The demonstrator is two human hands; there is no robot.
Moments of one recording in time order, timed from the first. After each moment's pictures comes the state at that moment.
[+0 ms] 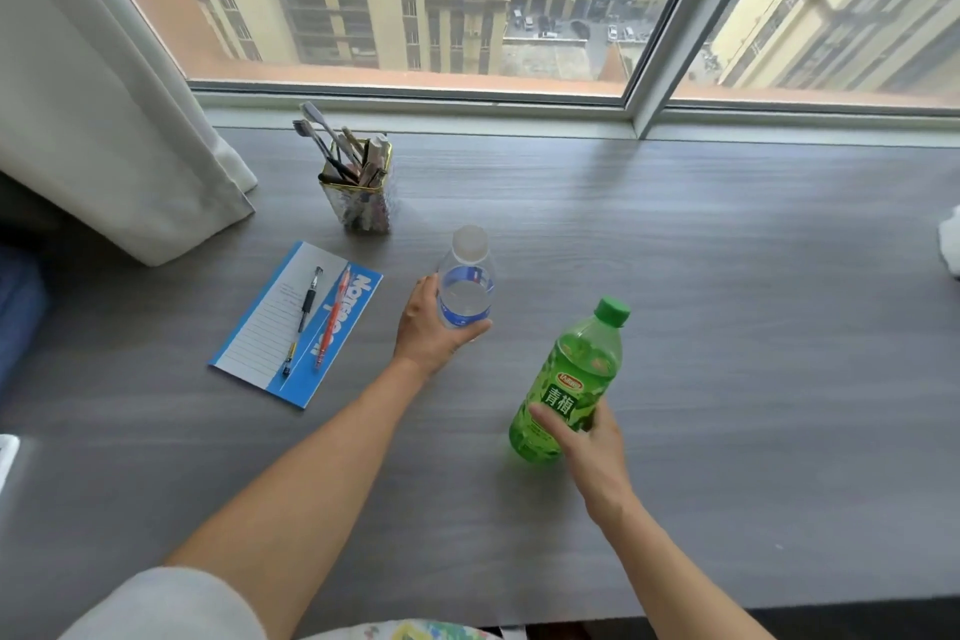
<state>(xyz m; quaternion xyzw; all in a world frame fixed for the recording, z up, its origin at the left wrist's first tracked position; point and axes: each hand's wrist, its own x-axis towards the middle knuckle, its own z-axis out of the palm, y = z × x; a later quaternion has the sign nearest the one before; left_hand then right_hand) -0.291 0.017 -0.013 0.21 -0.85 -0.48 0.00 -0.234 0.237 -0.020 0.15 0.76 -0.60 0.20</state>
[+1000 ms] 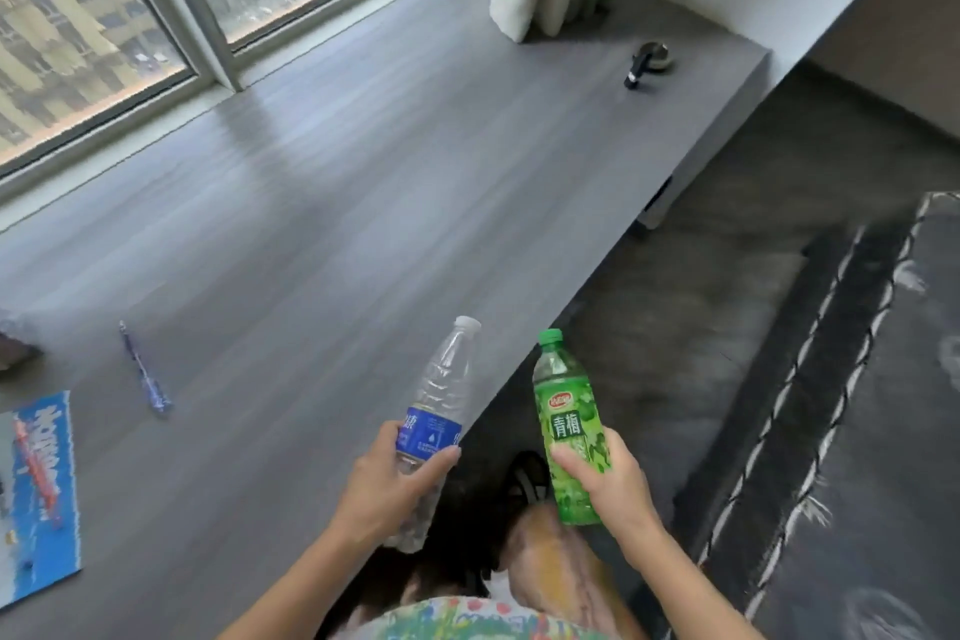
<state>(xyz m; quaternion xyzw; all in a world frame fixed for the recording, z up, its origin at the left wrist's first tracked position) -0.100 0.171 0.012 -0.02 -0.84 -0.39 -0.38 0.035 0.380 0.000 0.49 0.70 -0.52 0.07</state>
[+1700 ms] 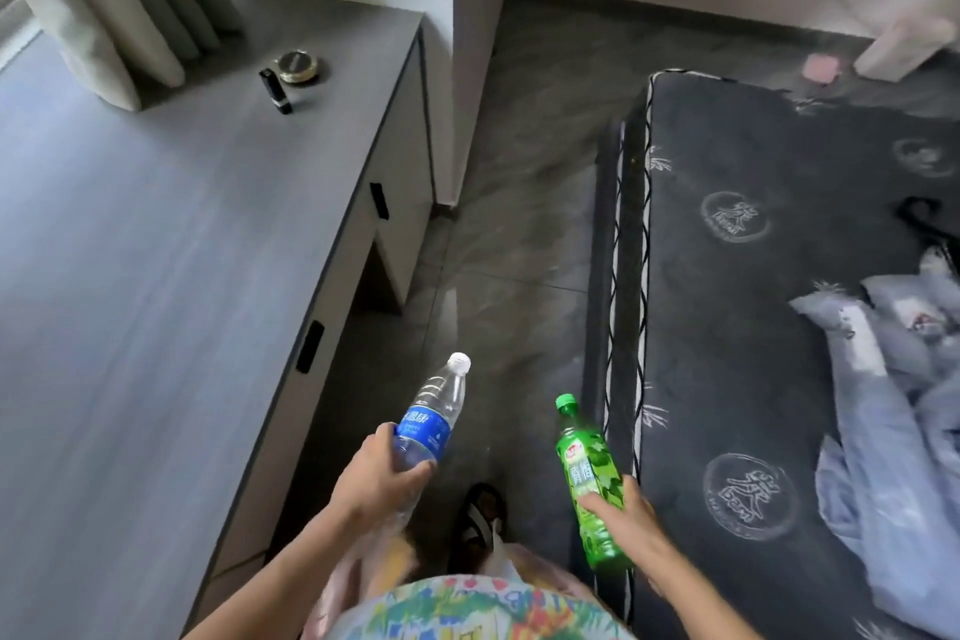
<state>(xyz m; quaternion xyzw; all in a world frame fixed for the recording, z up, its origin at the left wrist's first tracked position) -0.029 0.478 -0.028 -0.28 -0.84 -0.14 -0.44 0.250 0.581 -0.040 0.68 0.51 -0.51 0.11</state>
